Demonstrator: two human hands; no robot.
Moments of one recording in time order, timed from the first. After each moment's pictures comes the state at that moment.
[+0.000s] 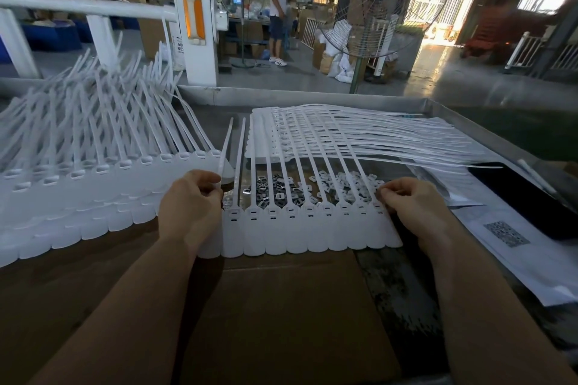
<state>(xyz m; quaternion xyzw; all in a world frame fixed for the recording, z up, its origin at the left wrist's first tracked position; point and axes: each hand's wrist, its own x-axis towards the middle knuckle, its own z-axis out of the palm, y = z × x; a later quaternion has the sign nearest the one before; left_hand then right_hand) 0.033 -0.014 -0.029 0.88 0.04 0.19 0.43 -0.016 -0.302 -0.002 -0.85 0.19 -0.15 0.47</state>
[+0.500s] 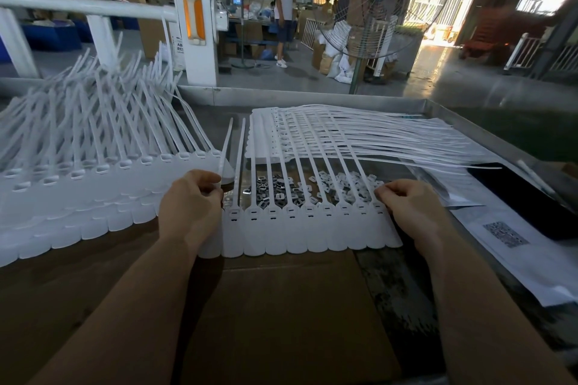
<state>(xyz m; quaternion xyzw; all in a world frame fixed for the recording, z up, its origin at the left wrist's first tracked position) 0.033 -0.013 -0.027 0.88 0.04 0.20 0.43 -0.016 -0.298 -0.003 -0.86 0.18 -0.17 0.44</state>
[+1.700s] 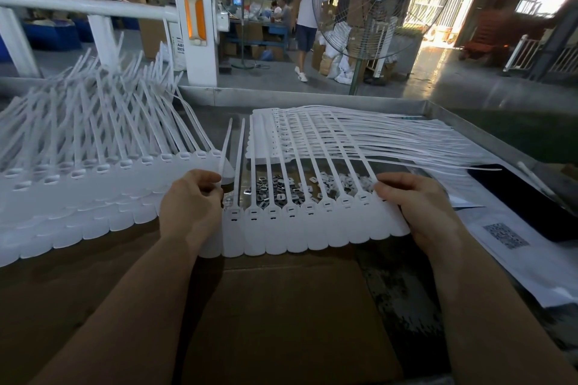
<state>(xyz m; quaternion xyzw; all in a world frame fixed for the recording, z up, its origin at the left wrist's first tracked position) 0.030 -0.014 -0.024 0.87 0.04 0.19 0.45 -0.020 -0.296 0.006 -0.75 0.14 -0.15 0.63</state>
